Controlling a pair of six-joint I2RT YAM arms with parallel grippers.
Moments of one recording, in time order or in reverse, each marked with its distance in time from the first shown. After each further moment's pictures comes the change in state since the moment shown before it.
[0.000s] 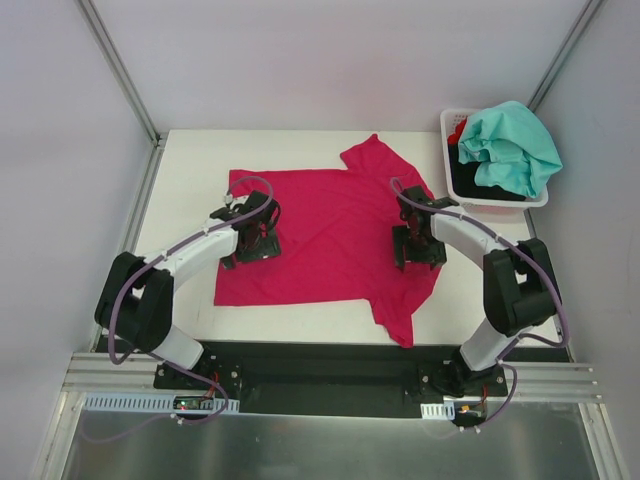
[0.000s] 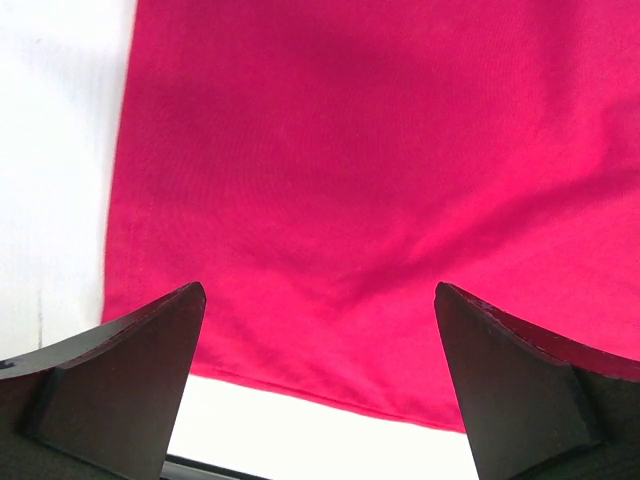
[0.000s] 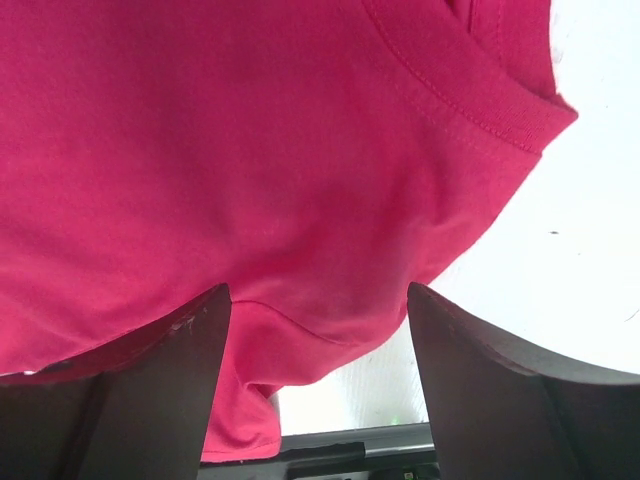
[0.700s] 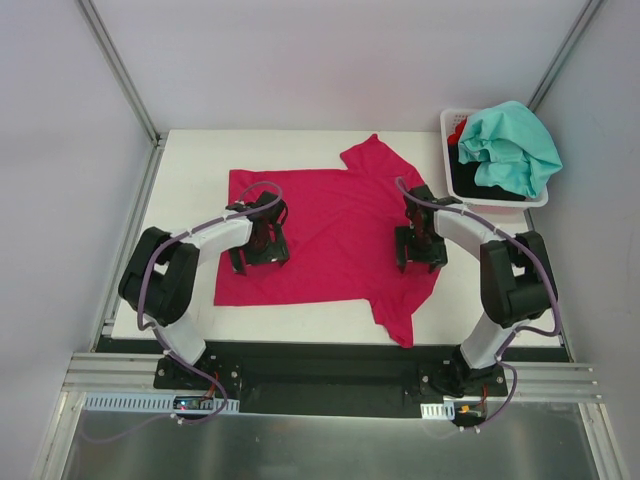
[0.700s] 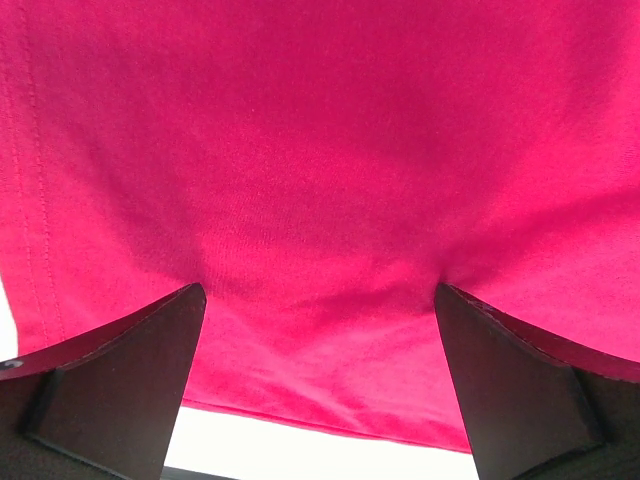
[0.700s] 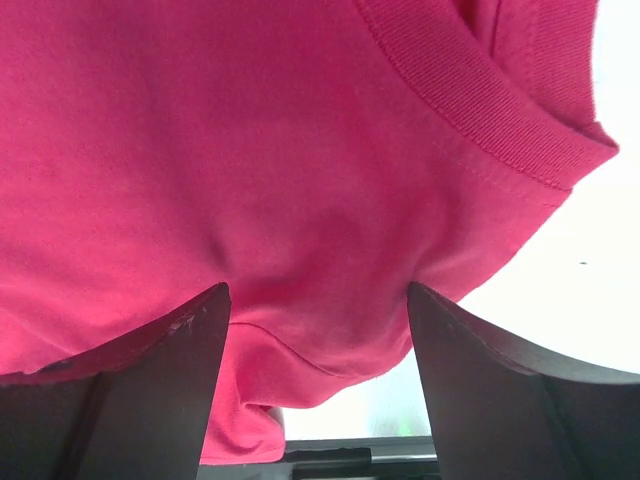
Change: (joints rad) left arm 0.009 0.205 0.085 0.005 0.125 -0.011; right arm -0.063 0.061 0.019 0.024 -0.084 -0.031
